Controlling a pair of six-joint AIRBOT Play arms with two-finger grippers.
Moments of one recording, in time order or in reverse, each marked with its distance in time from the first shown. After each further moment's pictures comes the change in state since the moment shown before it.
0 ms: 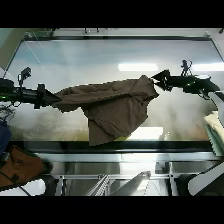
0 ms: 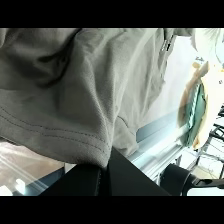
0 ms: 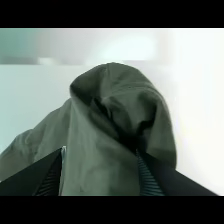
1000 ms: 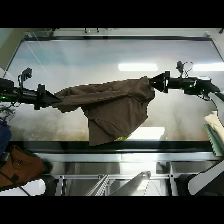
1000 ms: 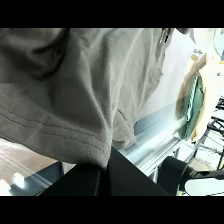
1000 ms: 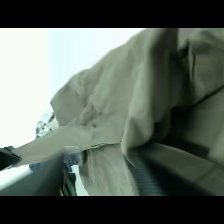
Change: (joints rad) left arm 0.000 0.000 0.000 0.001 0.031 0.002; right arm -0.030 -0.026 0.006 0.124 0.328 -0.072
